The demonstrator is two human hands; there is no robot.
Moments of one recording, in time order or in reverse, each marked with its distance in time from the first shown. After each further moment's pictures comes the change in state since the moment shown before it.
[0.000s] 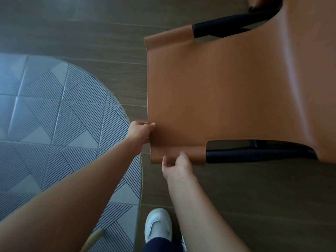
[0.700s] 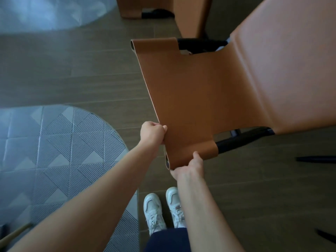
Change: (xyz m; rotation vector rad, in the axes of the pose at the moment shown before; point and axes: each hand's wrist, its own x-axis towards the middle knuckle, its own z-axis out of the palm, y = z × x) left_hand -0.293 0.157 0.046 0.079 -0.083 0.169; right_hand -0.275 -0.087 -0.094 0.175 -0.104 -0.115
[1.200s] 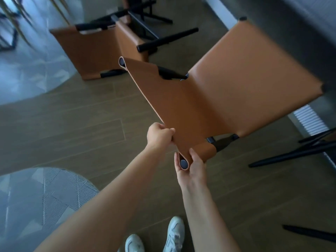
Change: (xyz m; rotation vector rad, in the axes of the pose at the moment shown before) left_hand -0.128 0.163 0.141 0.046 -0.221 0.240; right_hand -0.144 -0.176 -0.009 0.277 -0.318 -0.252
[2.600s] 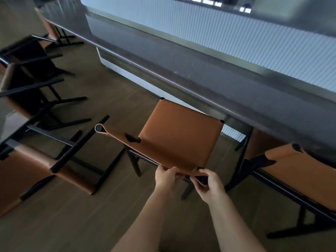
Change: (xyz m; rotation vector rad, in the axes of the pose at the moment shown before) left_hand 0.019 0.213 0.275 -0.025 -0.480 -0.134; right_hand 0.038 -0.339 0.124 0.054 0.105 -0.133
